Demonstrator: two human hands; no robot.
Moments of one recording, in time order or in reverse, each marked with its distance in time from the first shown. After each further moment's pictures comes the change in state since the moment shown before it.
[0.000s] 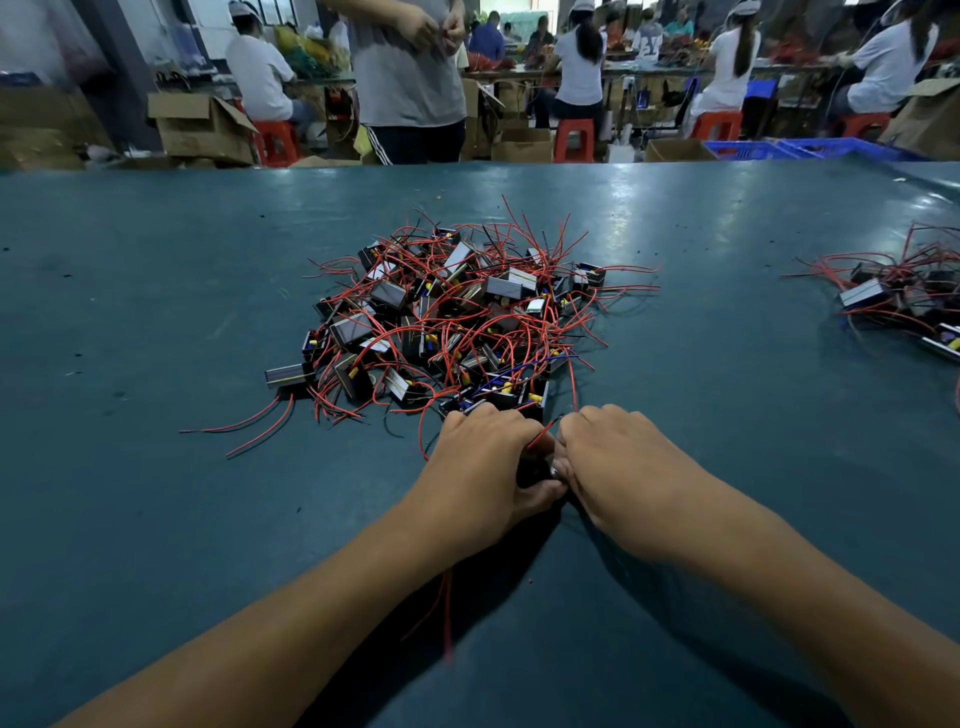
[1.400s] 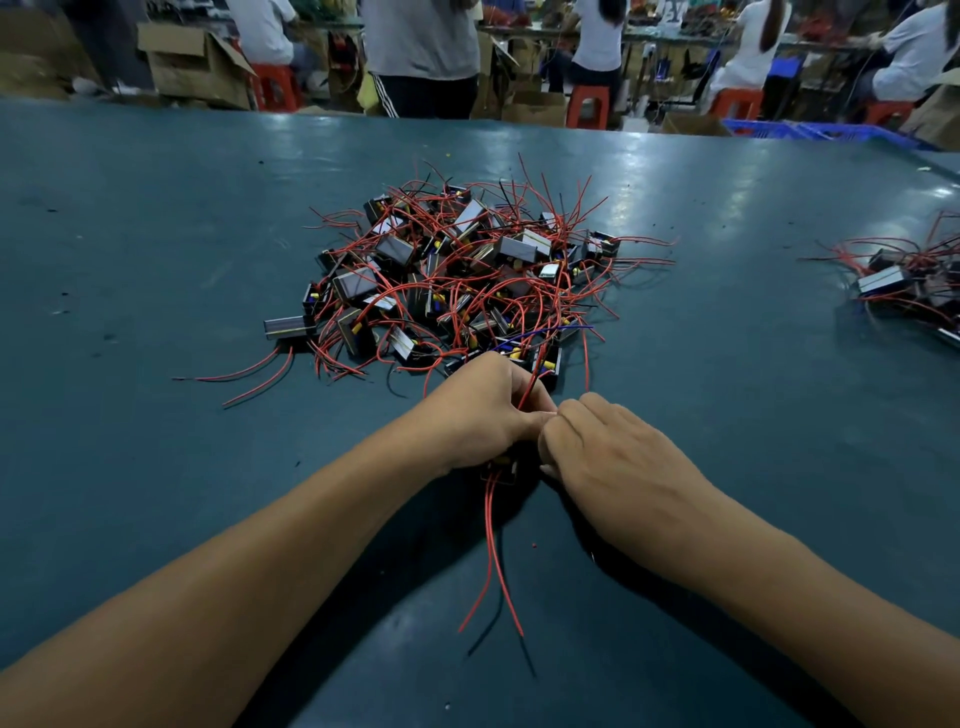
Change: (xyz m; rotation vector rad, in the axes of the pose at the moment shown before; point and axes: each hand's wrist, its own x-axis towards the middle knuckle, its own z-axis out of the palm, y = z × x) left_hand 0.015 -0.010 -0.017 -0.643 -0.226 -0.224; right_hand -0.017 -0.010 0.018 -0.188 0.441 -0.329
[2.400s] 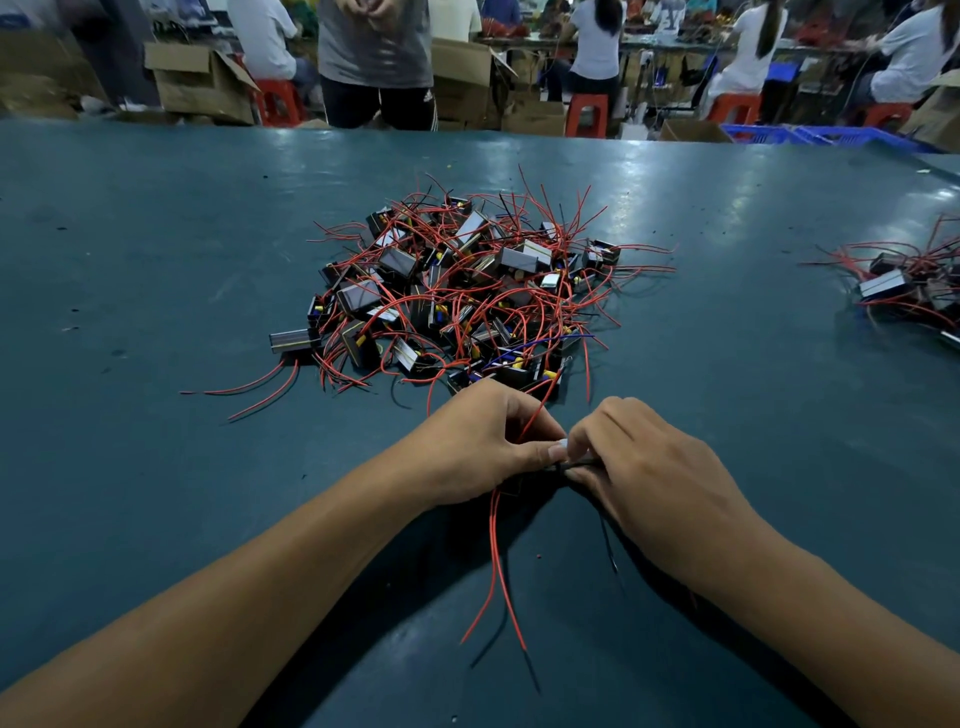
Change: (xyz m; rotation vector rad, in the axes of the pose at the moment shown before) left_hand -0.012 -0.013 -0.004 0.030 -0.045 0.132; right_hand -0.011 0.005 -0.009 0.300 -0.041 0.258
